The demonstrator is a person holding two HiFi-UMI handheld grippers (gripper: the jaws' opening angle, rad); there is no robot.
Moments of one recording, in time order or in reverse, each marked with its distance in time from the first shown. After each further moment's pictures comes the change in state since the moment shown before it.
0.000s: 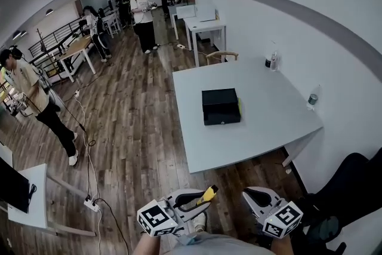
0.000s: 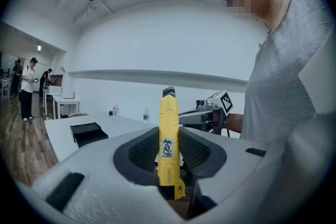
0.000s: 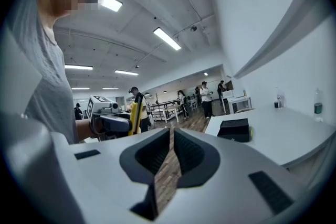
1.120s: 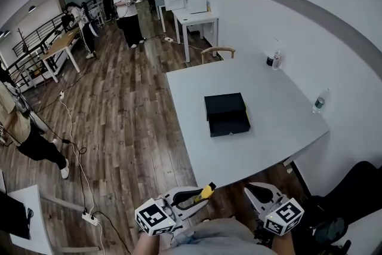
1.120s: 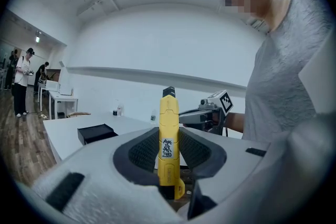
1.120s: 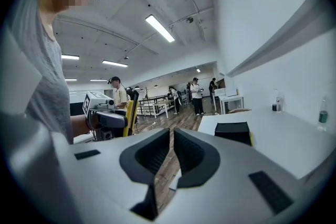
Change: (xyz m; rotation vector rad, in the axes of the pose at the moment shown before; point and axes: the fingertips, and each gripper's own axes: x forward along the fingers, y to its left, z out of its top) left arm -0.029 0.162 0.007 -0.034 -0.018 -0.063; right arm 0.144 -0.047 0.024 -0.026 0.067 -0.117
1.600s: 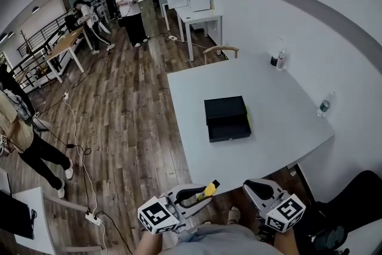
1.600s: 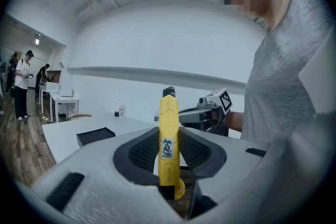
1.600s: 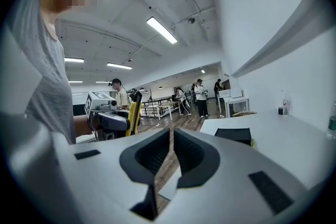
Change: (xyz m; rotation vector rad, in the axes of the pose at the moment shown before) left arm 0.048 0.031 0.018 0.012 0.022 0.016; right arm 0.021 -0.049 0.023 -0.015 -0.013 0.061
